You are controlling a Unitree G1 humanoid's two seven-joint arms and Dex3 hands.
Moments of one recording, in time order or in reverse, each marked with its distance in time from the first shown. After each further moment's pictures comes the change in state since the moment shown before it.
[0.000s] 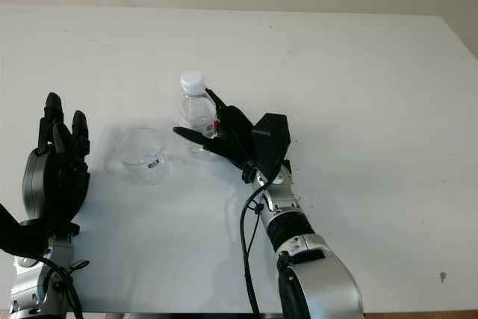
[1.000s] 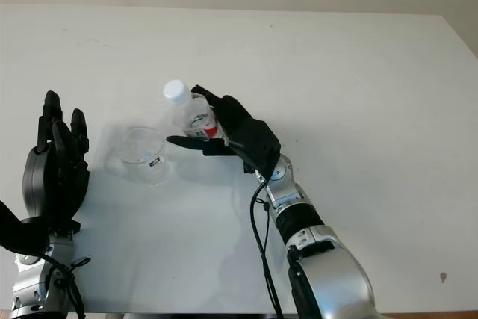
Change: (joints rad) left arm -0.018 -0.001 0.005 0.020 -0.001 -0.017 0.012; right arm -0.040 -0.115 0.113 0.018 -0.295 -0.177 -0.359
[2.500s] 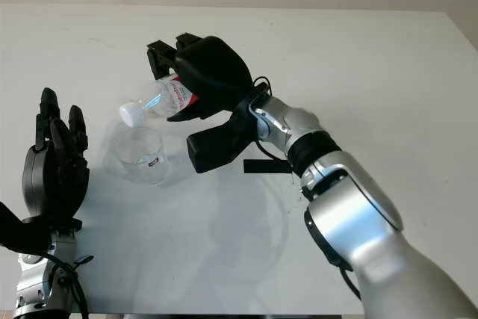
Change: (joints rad) left arm -0.017 -0.022 -0.004 0.011 0.006 -0.030 0.011; right arm -0.410 -0.175 0.516 0.104 -0.743 -0.086 -0.750
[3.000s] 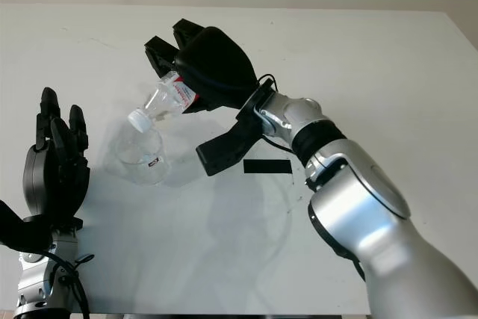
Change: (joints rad) left arm -0.003 0.000 0.000 0.006 0.001 0.000 0.002; right arm -0.061 -0.035 0.121 0.048 -0.136 0.041 -0.233
